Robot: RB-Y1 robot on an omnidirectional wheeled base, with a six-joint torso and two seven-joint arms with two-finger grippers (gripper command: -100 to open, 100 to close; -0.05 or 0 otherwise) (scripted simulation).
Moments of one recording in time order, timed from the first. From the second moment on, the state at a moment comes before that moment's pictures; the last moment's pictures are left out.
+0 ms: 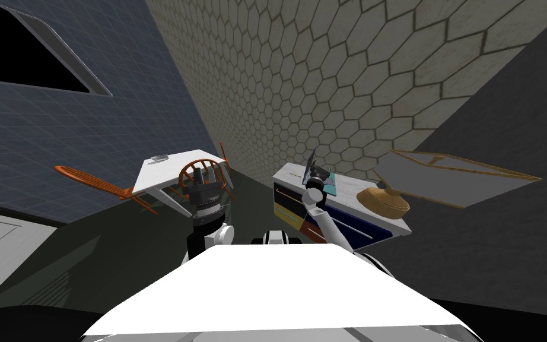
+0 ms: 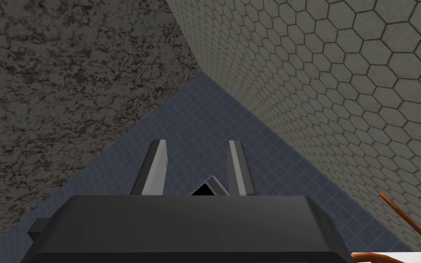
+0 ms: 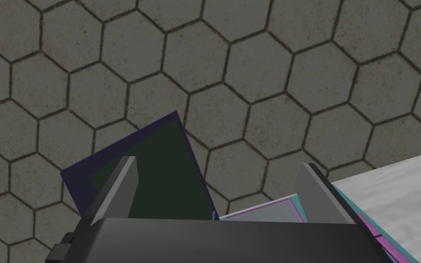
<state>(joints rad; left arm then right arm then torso) 0.46 -0.02 -0.06 -2.31 0.11 -0.65 0.13 -0.18 -0.19 0.18 -1.81 -1.68 -0.88 -0.22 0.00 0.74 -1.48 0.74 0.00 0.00</state>
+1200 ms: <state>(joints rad) 0.46 -0.02 -0.06 -2.31 0.11 -0.65 0.13 -0.26 0.03 0.16 -1.75 -1.89 -0.96 -0.26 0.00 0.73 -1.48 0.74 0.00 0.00</state>
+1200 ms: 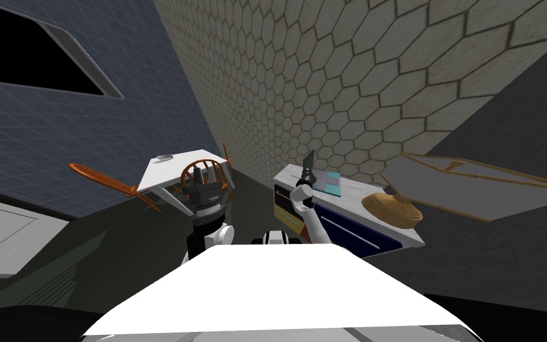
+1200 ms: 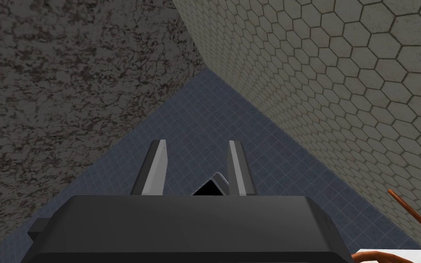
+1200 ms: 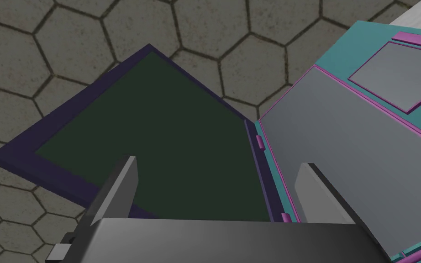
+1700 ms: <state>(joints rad) 0.46 -0.02 -0.06 -2.31 0.11 -0.65 0.13 -0.24 0.03 0.15 -1.77 -1.90 -0.94 -0.33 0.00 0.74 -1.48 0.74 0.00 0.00</state>
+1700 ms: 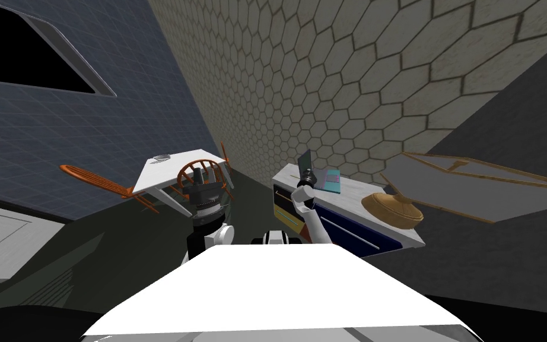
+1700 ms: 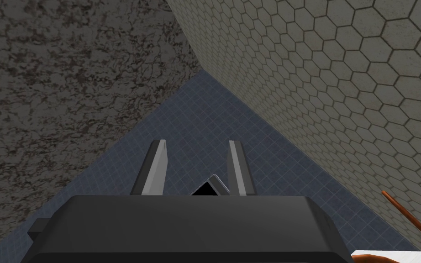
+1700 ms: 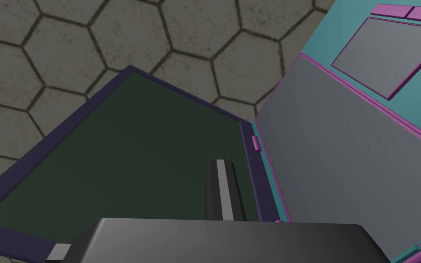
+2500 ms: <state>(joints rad) 0.46 -0.02 -0.06 -2.31 0.11 -0.65 0.13 -0.17 0.02 0.11 -1.82 -1.93 -0.86 -0.53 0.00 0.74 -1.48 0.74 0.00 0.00</state>
